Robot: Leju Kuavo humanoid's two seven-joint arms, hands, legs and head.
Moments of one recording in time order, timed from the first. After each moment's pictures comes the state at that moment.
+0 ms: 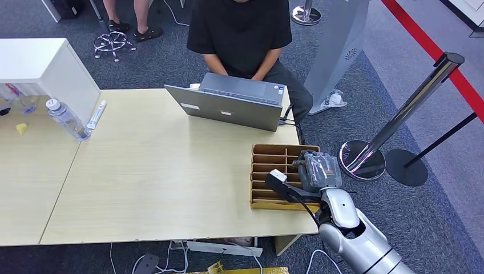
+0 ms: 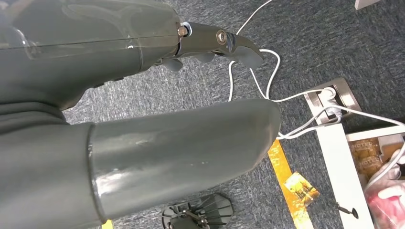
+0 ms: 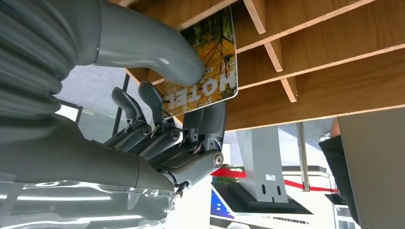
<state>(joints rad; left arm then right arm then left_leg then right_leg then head) -0.12 -0.03 -0.38 -0.24 -0.03 0.30 -0.18 -0.29 -0.33 0.66 -1.46 0.98 -0.19 0.46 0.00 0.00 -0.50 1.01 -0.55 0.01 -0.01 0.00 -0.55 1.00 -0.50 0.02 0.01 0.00</state>
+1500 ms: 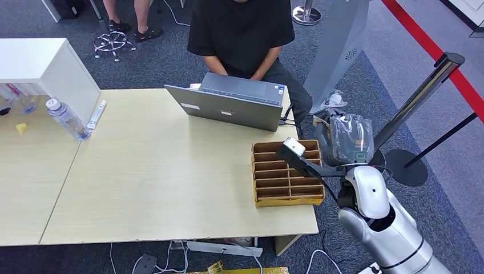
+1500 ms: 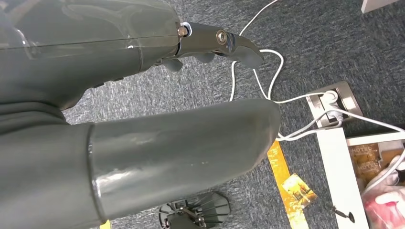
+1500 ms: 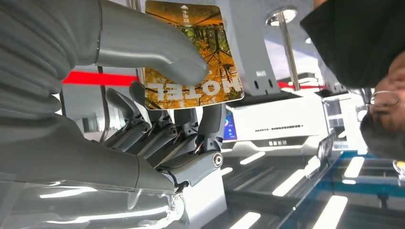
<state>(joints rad) -0.12 -0.03 -0.41 -0.24 0.05 0.32 -0.20 -0.35 -0.42 0.56 -1.82 1.11 -0.14 0.53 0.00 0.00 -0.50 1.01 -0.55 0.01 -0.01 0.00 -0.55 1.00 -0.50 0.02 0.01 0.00</state>
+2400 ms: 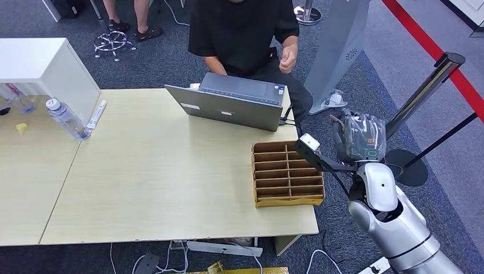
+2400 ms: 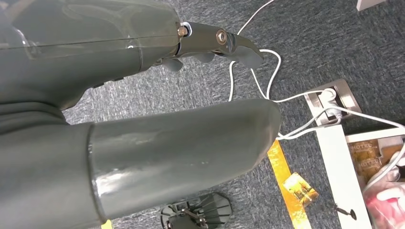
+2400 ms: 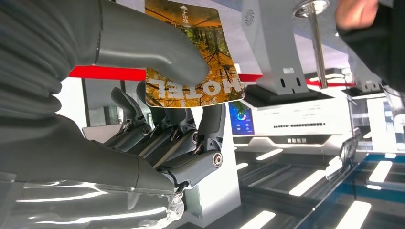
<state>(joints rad) -0.13 -0.03 -0.45 -0.24 0.05 0.33 -0.18 -0.35 -0.45 0.51 -1.66 1.11 -0.23 0.49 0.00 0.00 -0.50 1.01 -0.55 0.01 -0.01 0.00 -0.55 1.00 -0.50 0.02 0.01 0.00</state>
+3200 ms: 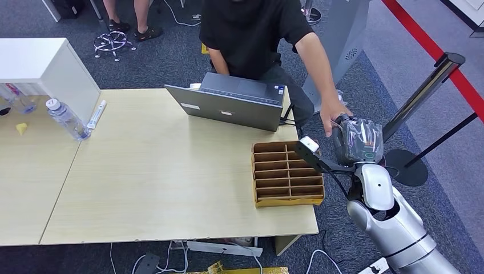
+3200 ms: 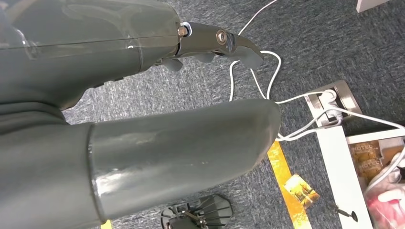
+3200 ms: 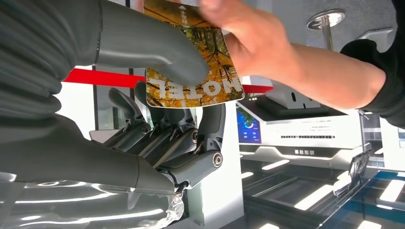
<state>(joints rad) -0.13 -0.03 -0.48 -0.24 0.07 0.34 -0.18 -0.35 -0.44 0.51 -1.59 1.11 -0.23 0.48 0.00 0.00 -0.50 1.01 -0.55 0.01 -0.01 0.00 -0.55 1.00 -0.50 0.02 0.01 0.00</state>
